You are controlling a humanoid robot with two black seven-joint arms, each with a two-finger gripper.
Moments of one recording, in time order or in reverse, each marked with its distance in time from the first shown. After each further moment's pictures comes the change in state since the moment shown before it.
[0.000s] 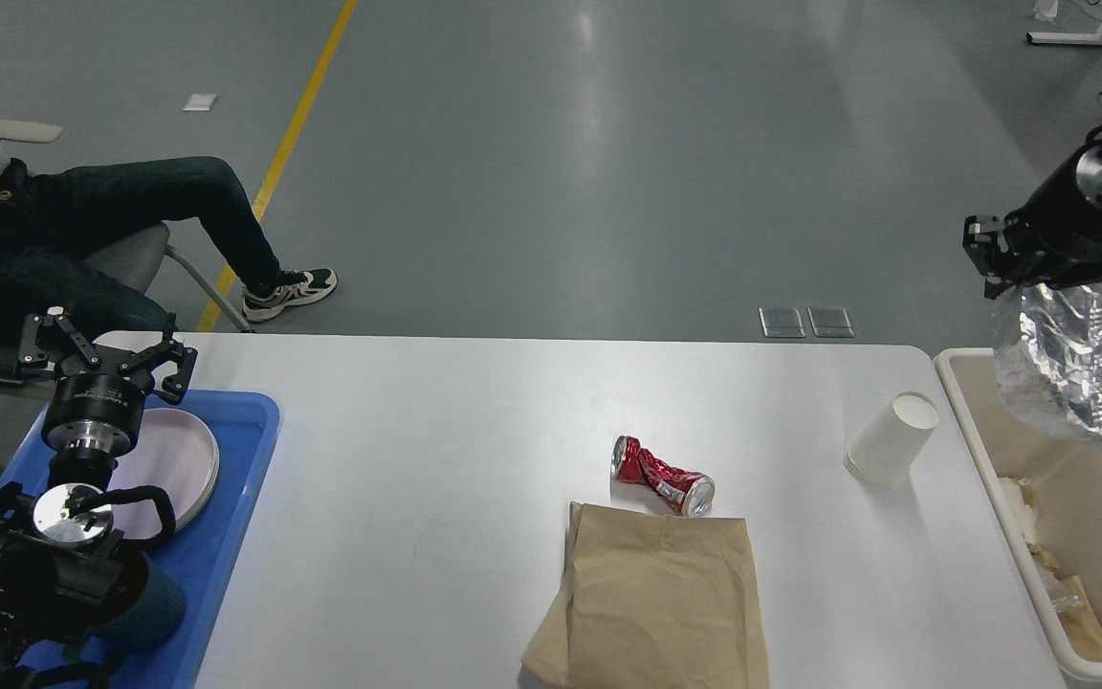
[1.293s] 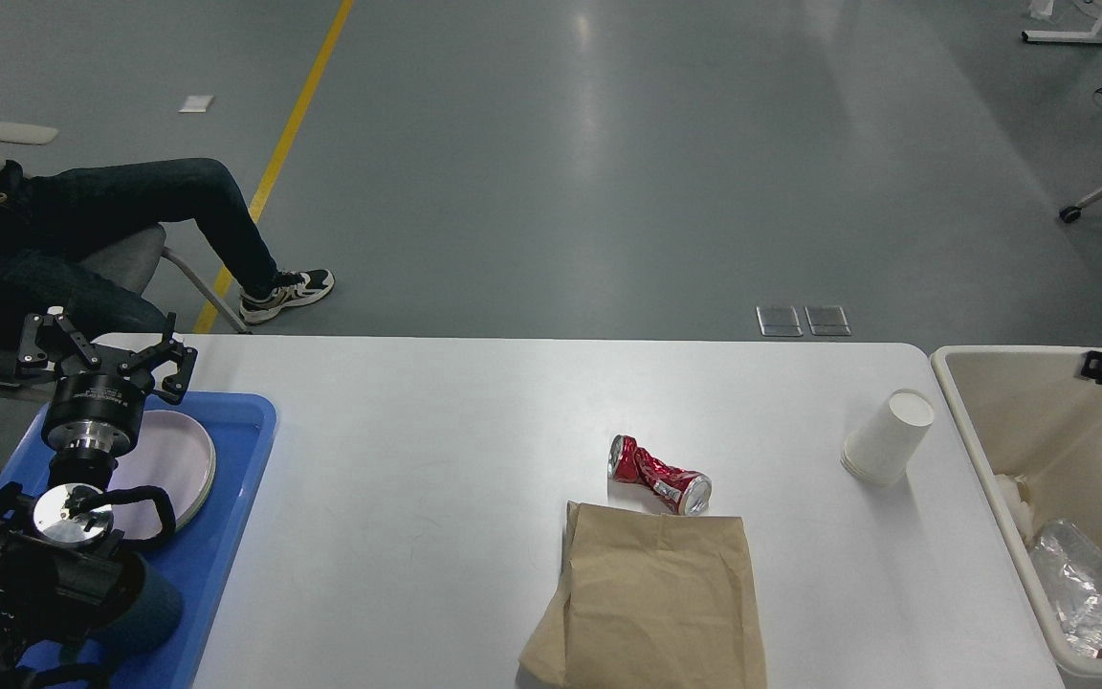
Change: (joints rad) left arm 0.000 0.000 0.000 -0.001 0.000 0.000 0.000; right arm -0.647 -0.065 0.046 -0.331 -0.031 -0.622 0.003
